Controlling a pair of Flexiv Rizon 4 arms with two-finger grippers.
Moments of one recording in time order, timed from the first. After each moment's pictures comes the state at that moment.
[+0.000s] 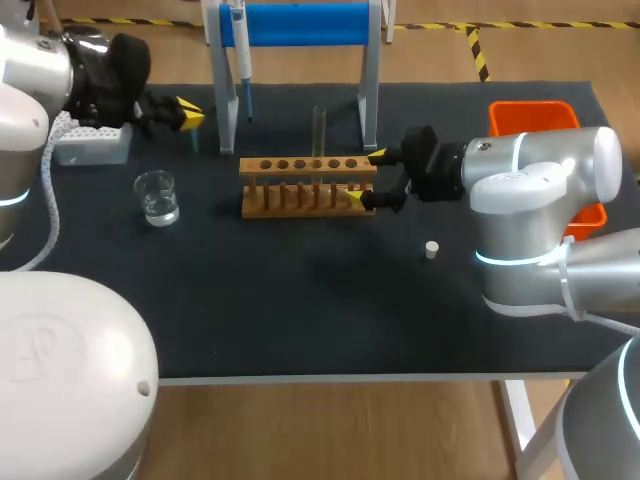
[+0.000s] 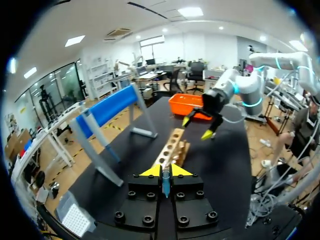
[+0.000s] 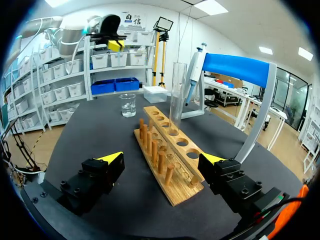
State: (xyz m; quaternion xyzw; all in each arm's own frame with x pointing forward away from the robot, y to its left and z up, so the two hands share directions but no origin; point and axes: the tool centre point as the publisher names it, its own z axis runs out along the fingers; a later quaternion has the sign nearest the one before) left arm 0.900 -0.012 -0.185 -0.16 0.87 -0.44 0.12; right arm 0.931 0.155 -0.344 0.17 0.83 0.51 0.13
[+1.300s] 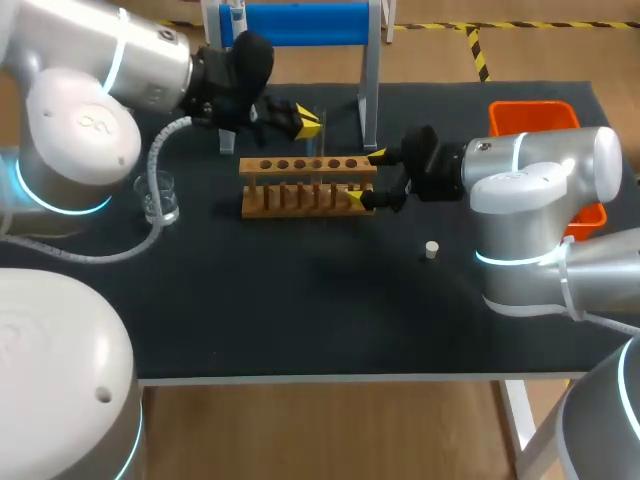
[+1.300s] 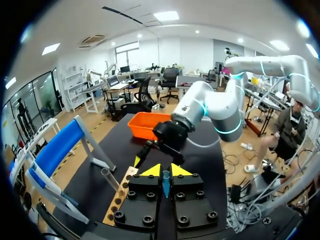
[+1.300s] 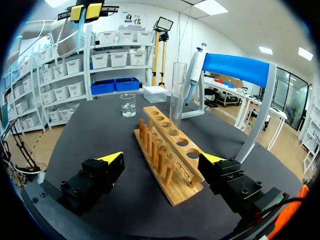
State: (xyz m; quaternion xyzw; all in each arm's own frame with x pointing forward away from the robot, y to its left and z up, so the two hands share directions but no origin) left arm 0.848 -0.173 -0.156 -0.09 0.87 -0.47 0.07; right arm 0.931 0.155 -0.344 0.17 0.83 0.51 0.13
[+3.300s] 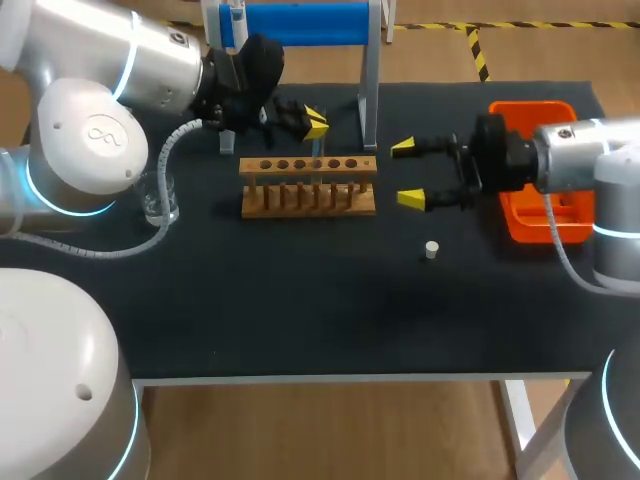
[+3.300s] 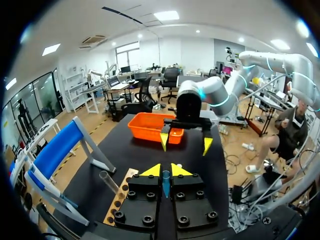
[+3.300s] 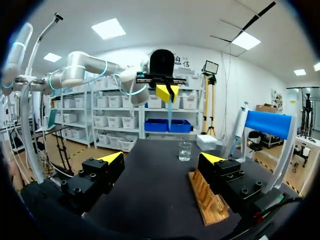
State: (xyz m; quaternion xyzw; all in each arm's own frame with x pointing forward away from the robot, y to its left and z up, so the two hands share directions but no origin) left arm 0.850 -0.180 -0.159 -0.10 0.87 -0.47 0.07; right arm 0.834 0.121 -0.238 -0.02 0.74 0.67 -0.01
